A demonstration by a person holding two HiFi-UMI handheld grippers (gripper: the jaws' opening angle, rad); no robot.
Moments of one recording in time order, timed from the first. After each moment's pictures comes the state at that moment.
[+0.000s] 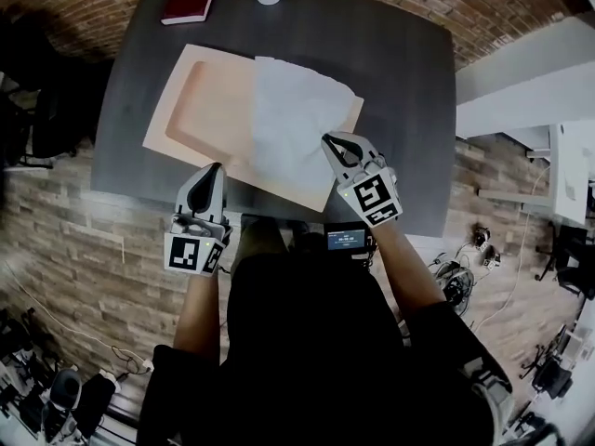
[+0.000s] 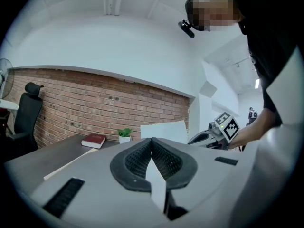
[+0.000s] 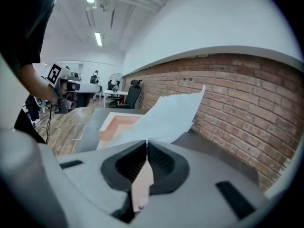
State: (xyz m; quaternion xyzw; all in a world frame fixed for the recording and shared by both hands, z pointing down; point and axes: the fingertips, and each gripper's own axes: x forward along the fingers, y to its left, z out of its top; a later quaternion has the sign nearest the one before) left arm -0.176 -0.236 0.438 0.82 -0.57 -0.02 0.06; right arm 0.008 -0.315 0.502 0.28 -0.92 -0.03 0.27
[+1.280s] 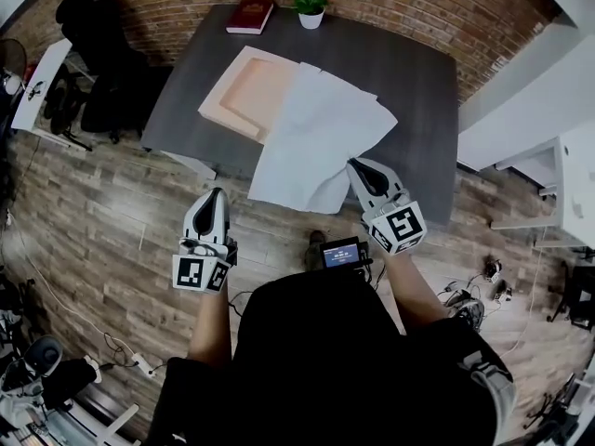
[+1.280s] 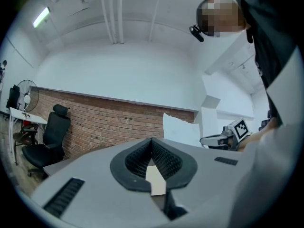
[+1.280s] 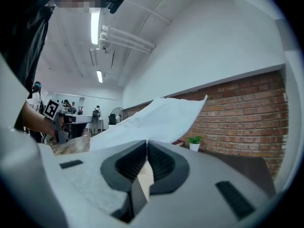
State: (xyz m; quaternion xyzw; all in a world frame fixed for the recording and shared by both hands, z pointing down) left arm -0.189 -0.001 0.355 0.75 -0.65 -0.07 0.02; right arm 0.044 -0.120 0.380 0.28 -0.96 -0.02 0.06
